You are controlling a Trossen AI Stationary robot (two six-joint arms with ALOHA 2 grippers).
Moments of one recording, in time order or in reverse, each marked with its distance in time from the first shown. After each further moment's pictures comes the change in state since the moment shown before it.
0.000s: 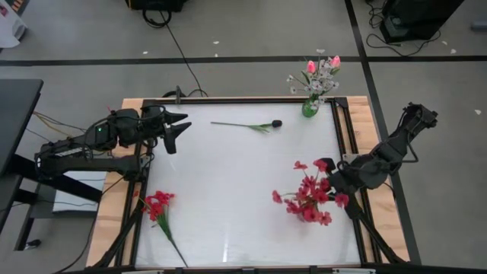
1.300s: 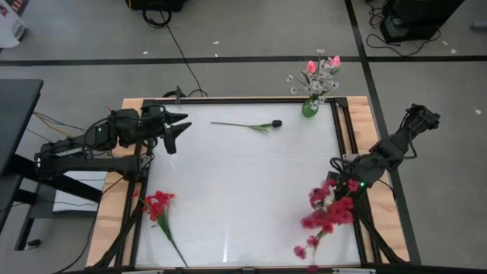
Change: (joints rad) left arm 0.000 0.000 0.000 0.000 0.000 0.000; right arm -0.060 -0.033 0.003 -0.108 -0.530 0.883
